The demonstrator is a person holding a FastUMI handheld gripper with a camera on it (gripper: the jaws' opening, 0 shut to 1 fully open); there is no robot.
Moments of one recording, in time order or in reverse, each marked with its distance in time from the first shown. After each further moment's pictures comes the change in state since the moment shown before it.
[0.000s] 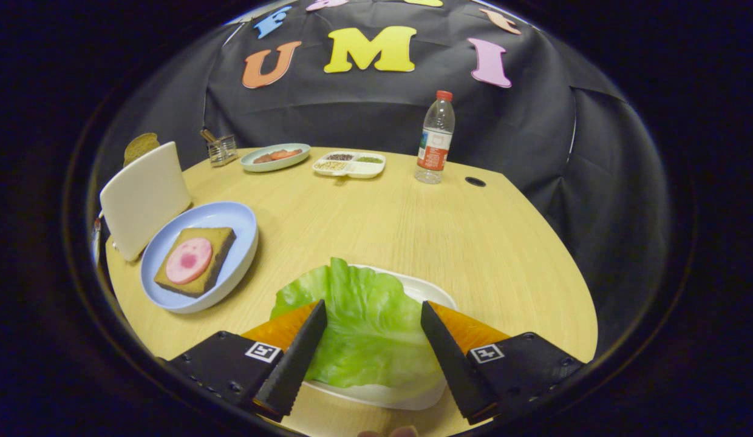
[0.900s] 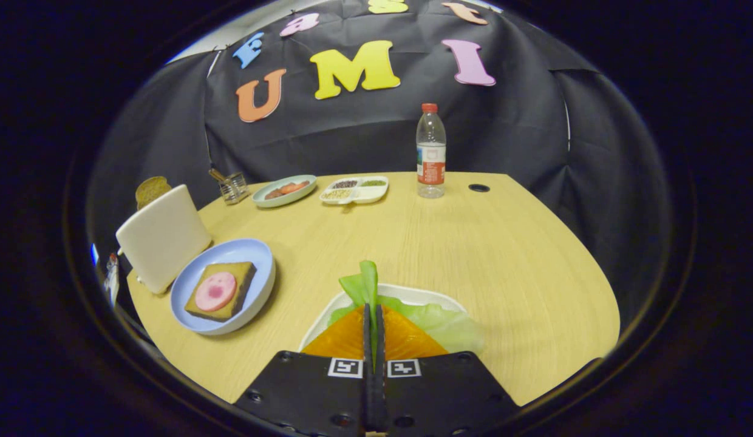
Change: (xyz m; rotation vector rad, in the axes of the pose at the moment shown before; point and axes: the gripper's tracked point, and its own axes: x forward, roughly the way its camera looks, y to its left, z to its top) arm -0.022 0.001 0.026 0.131 -0.132 0.105
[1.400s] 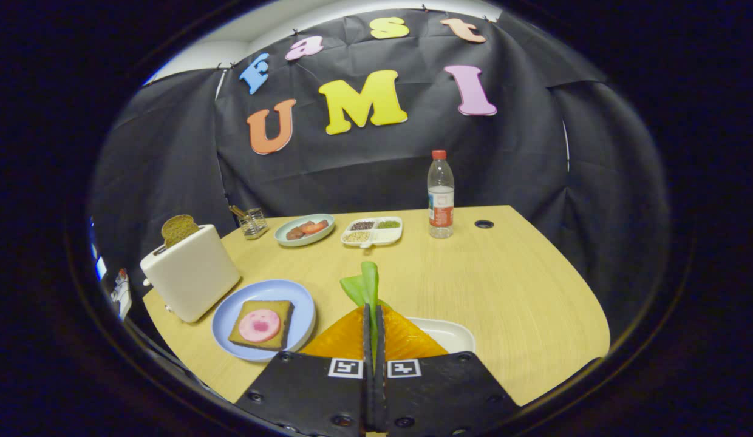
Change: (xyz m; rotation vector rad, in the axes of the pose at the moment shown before) arm -0.050 0.046 0.056 -0.005 -0.135 0.051
